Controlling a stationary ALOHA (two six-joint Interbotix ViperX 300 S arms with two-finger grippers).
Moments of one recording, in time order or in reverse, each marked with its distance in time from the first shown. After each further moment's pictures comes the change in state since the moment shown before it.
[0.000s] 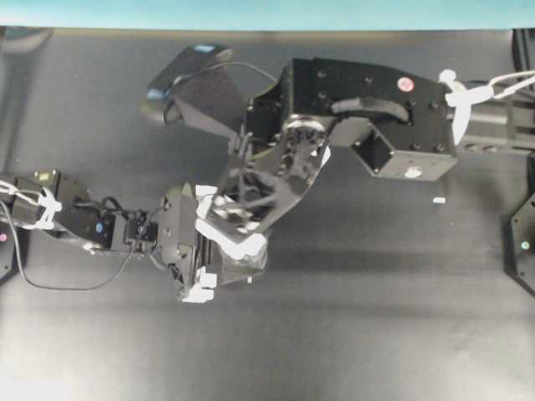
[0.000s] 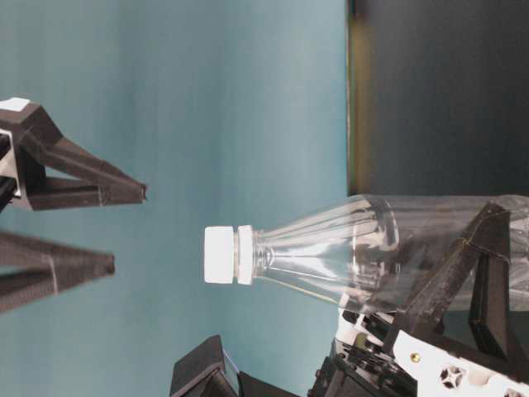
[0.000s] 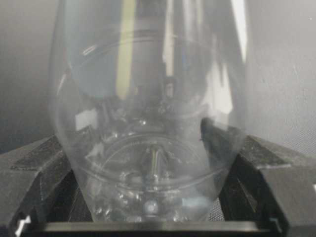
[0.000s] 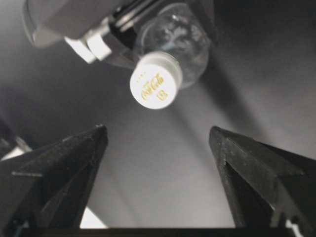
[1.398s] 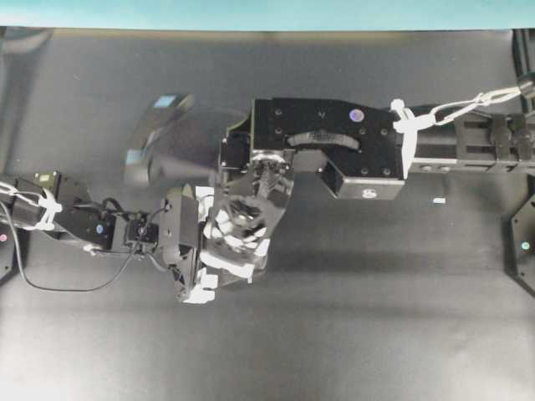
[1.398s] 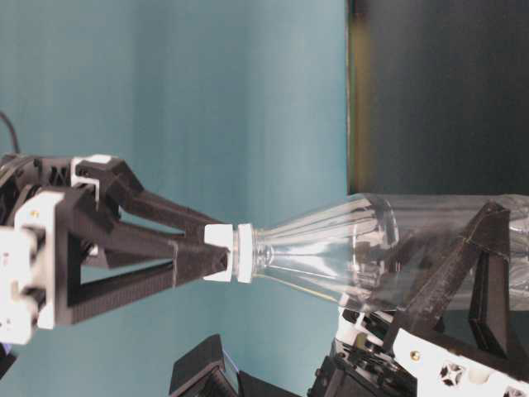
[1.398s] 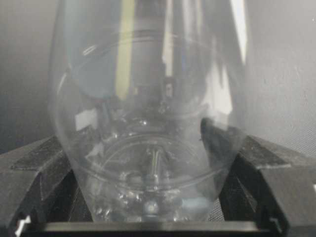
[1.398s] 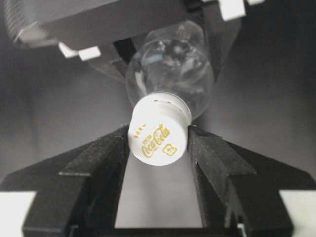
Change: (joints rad) left arm -0.003 0.000 -0.002 0.000 0.000 0.000; right arm 0.003 0.067 0.067 0.000 -0.069 -0.512
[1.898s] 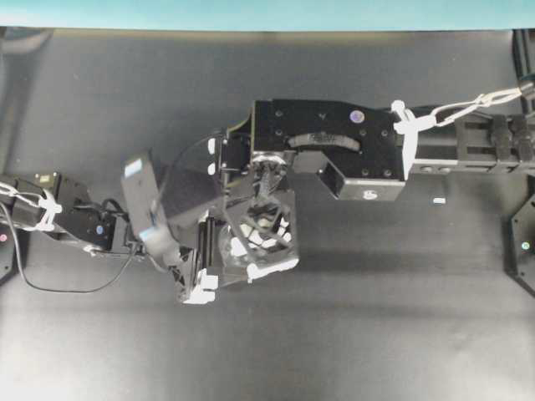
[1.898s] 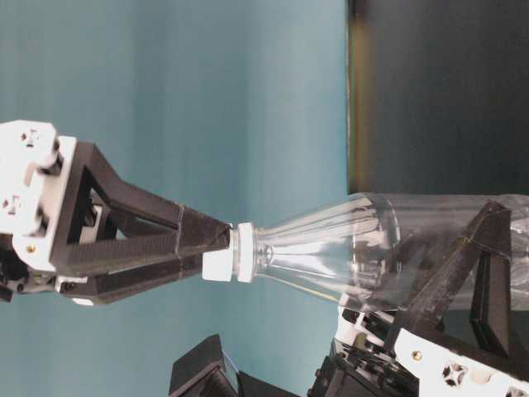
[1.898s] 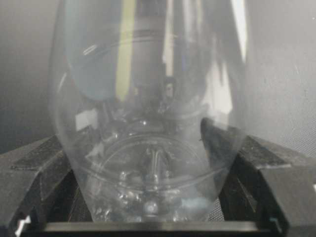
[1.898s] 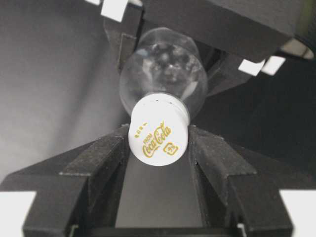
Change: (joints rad) left arm -0.005 0.000 -0.002 0.000 0.000 0.000; right arm -0.002 -0.003 0.005 0.000 -0.002 -0.618
